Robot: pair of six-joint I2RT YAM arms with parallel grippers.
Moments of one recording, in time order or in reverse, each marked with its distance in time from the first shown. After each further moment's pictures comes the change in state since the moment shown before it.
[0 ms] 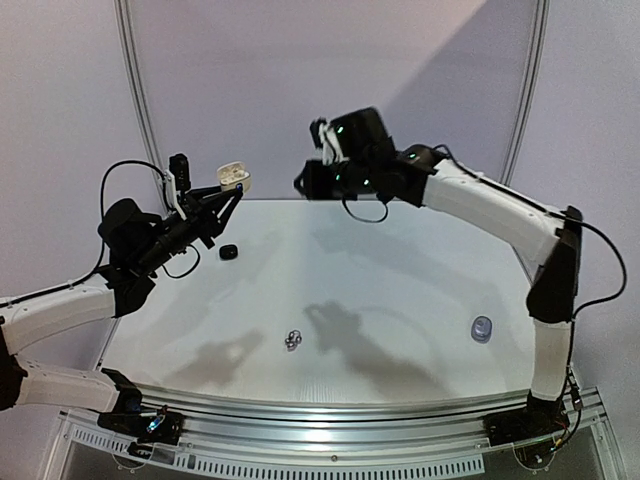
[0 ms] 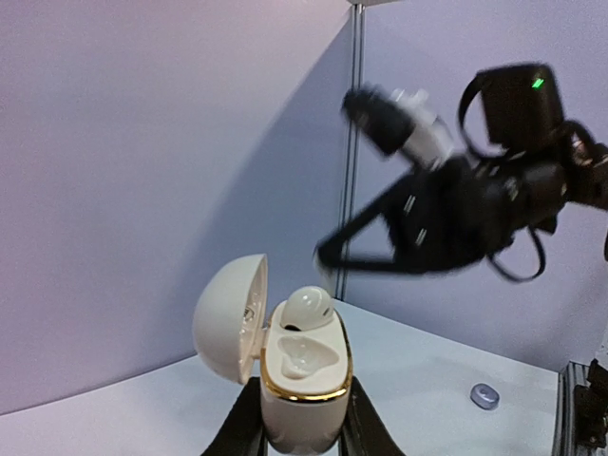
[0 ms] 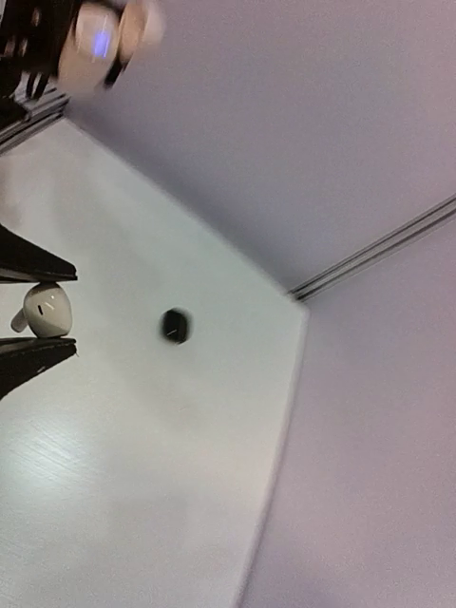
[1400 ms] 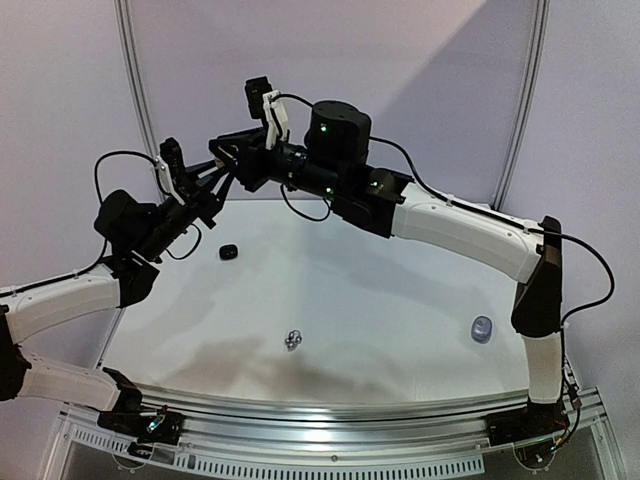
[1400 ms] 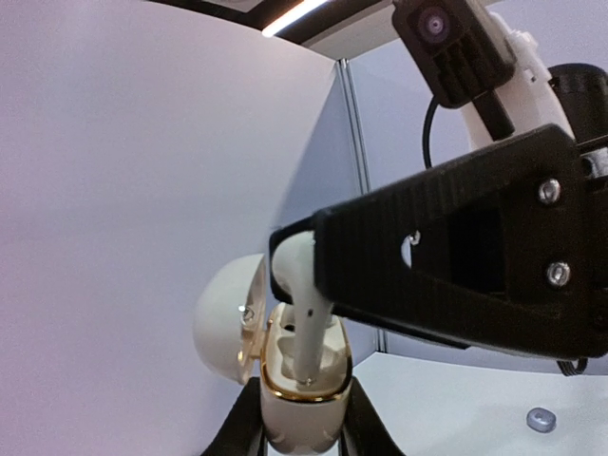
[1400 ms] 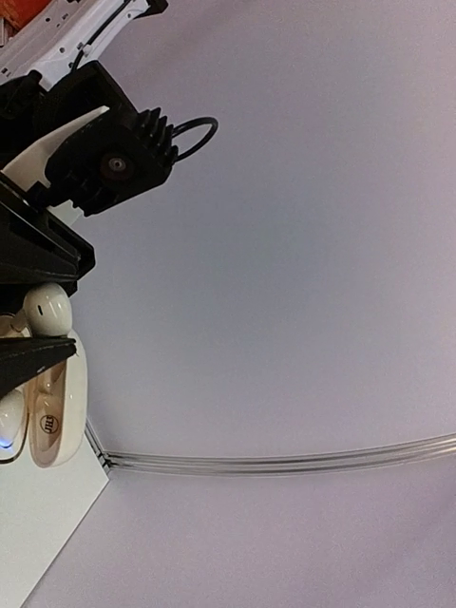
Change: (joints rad) left arm -0.012 0.062 0.069 0.176 -0.029 0.161; right arm 0.167 0.078 0.054 0.665 -0.198 -0.291
